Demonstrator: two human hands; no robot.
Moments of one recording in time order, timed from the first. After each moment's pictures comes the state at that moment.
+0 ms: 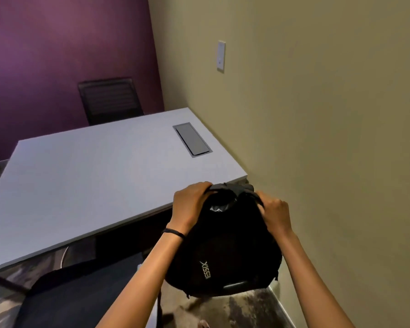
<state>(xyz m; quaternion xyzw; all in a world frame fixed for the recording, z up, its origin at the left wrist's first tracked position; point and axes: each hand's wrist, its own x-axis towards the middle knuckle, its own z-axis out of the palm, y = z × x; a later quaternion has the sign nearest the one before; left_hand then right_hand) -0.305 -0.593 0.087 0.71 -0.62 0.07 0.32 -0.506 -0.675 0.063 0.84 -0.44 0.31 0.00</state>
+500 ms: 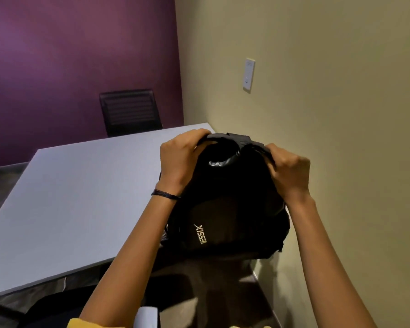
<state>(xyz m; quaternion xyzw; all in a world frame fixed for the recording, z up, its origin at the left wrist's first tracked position) -0.197 -0.719 0.215 0.64 -0.57 0.32 0.41 -0.394 -0.823 0.191 0.82 -0.30 0.46 0.17</state>
